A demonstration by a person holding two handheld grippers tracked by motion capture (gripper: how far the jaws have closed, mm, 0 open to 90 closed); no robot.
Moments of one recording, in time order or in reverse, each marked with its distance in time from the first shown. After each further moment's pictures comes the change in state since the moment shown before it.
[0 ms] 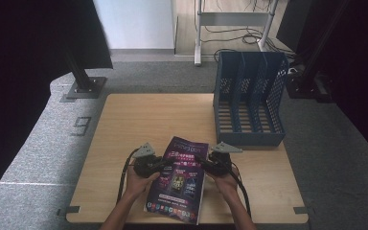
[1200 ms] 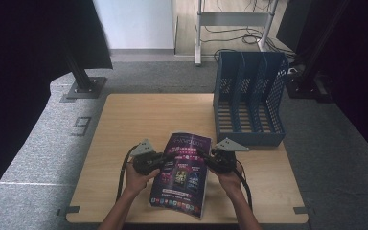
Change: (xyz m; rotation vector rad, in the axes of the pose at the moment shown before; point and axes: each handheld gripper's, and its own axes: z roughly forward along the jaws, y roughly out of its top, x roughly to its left) left arm -0.005 0.019 -0.007 -0.074 -0.020 0.046; right arm 0.007 0.023 -0.023 -0.106 0.004 -0.076
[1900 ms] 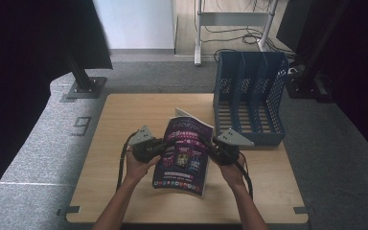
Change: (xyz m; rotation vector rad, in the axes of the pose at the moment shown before) left arm 0.002 0.043 -0.005 -0.086 0.040 0.079; right arm 0.006 0.040 -0.014 -0.143 -0.032 -0.127
